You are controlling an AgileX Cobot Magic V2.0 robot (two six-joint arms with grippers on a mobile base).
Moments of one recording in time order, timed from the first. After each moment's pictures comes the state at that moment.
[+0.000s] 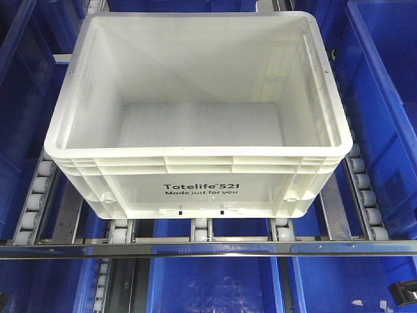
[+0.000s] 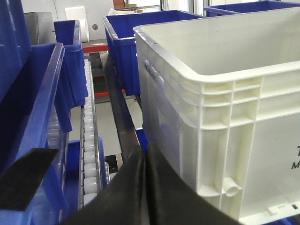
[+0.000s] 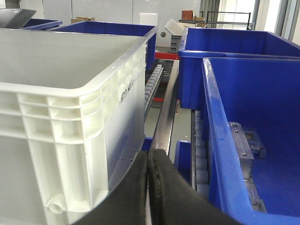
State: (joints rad) left arm -0.16 -0.01 0.03 -0.07 0.08 0.16; right arm 0.16 -0.01 0.03 0.08 0.04 -0.17
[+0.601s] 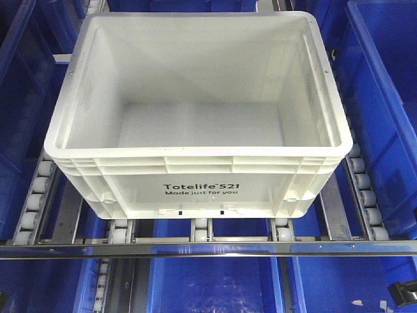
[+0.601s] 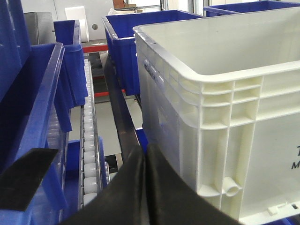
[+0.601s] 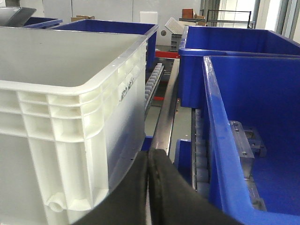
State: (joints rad) left arm -0.16 -0.01 0.03 -0.07 0.08 0.16; right arm 0.16 -0.01 0.03 0.08 0.05 -0.17
